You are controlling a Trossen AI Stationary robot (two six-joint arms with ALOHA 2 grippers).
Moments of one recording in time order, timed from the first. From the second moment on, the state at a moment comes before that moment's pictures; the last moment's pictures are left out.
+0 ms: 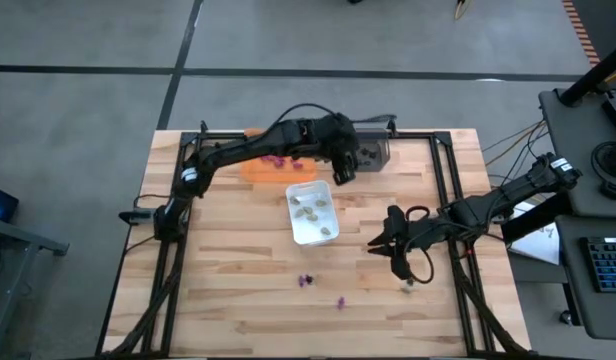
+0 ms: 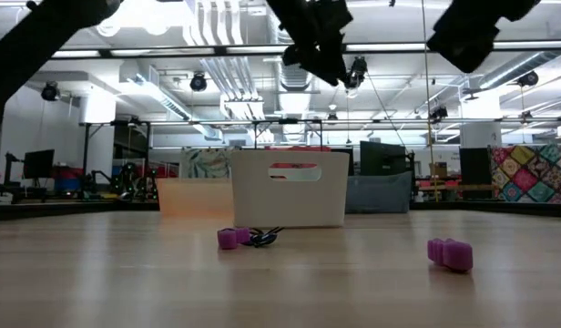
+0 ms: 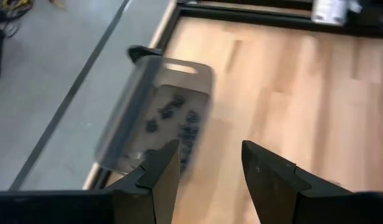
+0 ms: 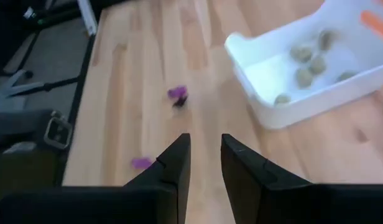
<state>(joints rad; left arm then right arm) 0.24 2.17 2.31 -0.93 -0.20 0.04 0.40 1.05 0.76 -0.33 0.22 0.50</state>
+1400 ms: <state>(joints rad) -0.35 1.43 1.08 -0.05 -0.74 -0.25 0.54 1.30 0.76 -0.61 -0.15 1.03</state>
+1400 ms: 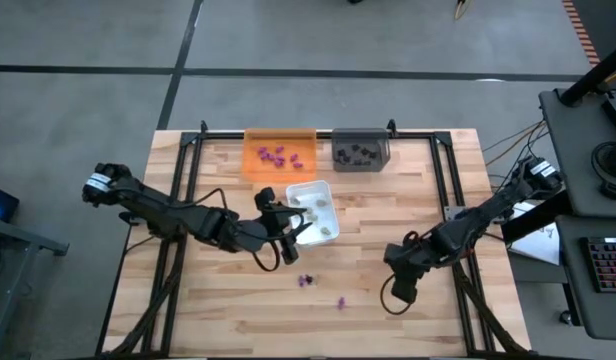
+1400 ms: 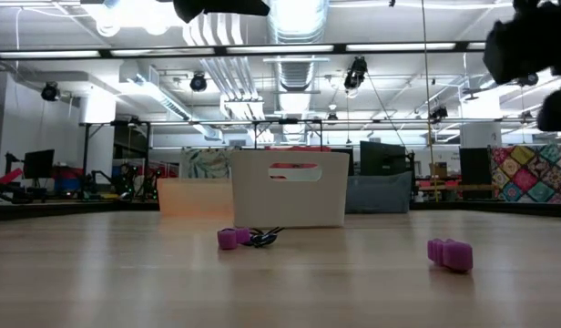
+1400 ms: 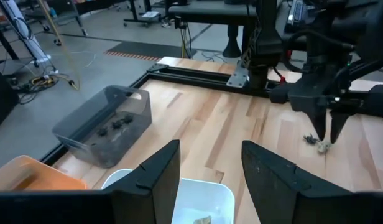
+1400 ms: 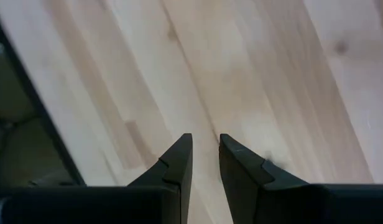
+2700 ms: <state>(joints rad) -0.35 1.44 1.08 -0.07 -0.76 -0.25 0.74 1.42 0.77 -0.70 -0.09 0.94</state>
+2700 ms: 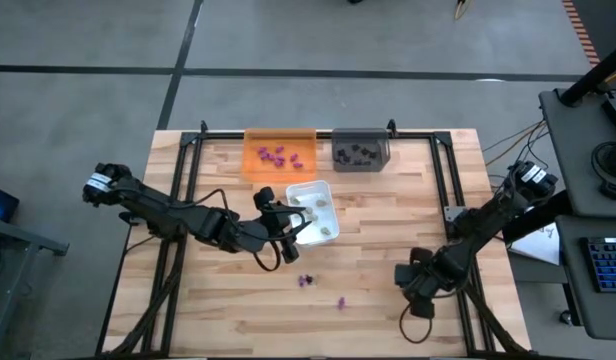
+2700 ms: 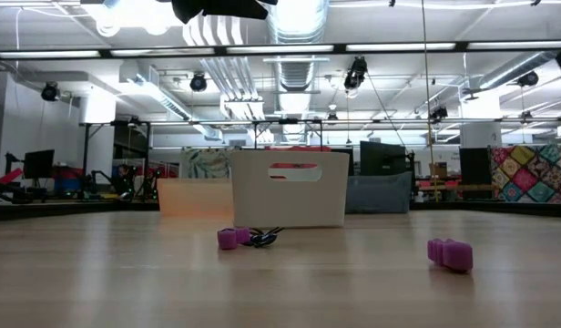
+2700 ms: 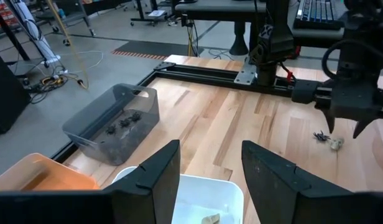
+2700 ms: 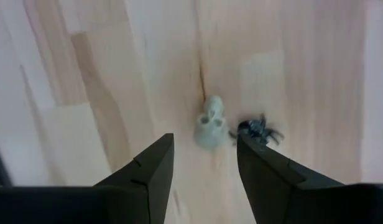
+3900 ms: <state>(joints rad) -0.35 1.44 1.08 -0.08 -0.78 -0.24 0.81 1.56 0.78 -0.69 0.05 0.92</state>
